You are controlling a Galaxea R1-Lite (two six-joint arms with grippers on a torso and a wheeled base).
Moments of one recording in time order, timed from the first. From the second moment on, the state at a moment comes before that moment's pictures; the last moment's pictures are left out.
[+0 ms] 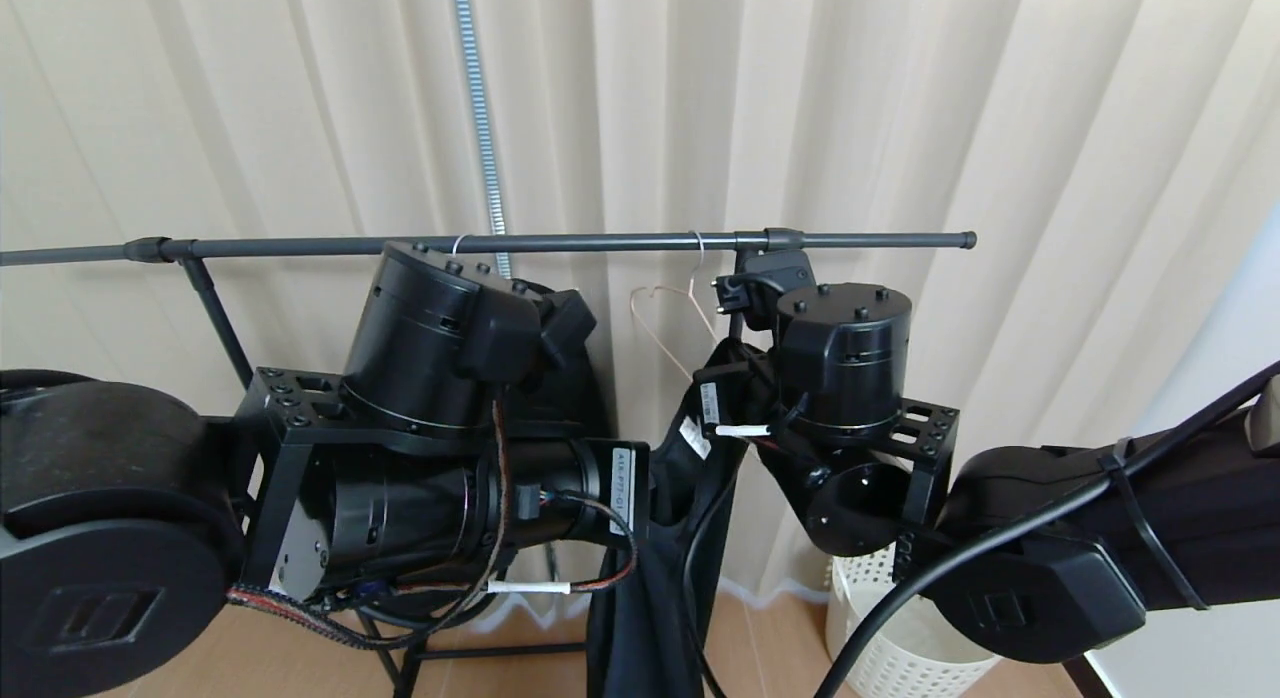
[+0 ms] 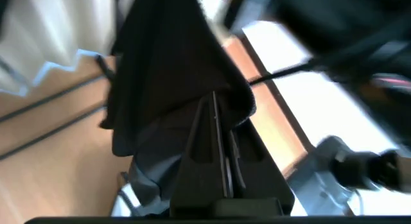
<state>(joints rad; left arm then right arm) -0.80 1.65 -1.03 -0.05 0.02 -0.42 0.82 1.94 -1.07 -0.66 -0.73 0.07</state>
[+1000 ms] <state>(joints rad) -0.63 1.72 -1.04 -0.14 0.06 -0.22 0.77 1.77 -0.95 -0.66 -0.73 -0.09</state>
